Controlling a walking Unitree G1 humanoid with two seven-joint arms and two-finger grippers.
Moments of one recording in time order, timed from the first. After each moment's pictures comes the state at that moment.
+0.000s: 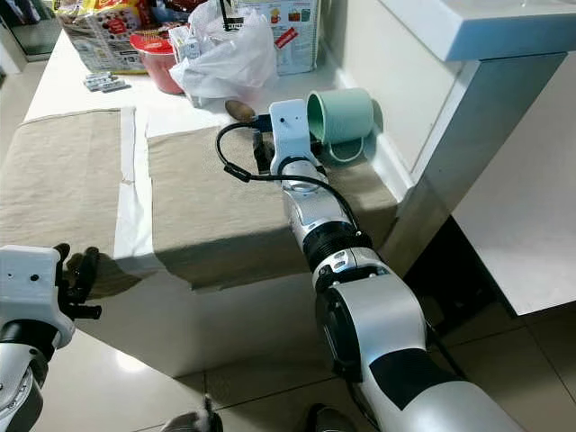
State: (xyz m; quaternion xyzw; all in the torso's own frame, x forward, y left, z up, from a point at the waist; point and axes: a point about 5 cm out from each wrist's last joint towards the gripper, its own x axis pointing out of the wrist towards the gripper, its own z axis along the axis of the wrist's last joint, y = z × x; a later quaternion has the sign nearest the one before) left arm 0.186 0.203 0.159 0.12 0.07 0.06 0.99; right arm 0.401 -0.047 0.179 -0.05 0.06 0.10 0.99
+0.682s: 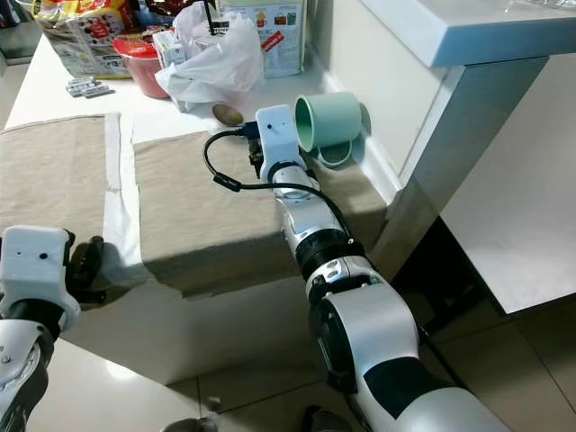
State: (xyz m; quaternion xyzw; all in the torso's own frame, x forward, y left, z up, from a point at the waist) left arm 0.205 0.200 0.169 0.12 0.08 0.05 0.99; right arm 0.394 -0.033 0.173 -0.06 0.06 0.14 0.99
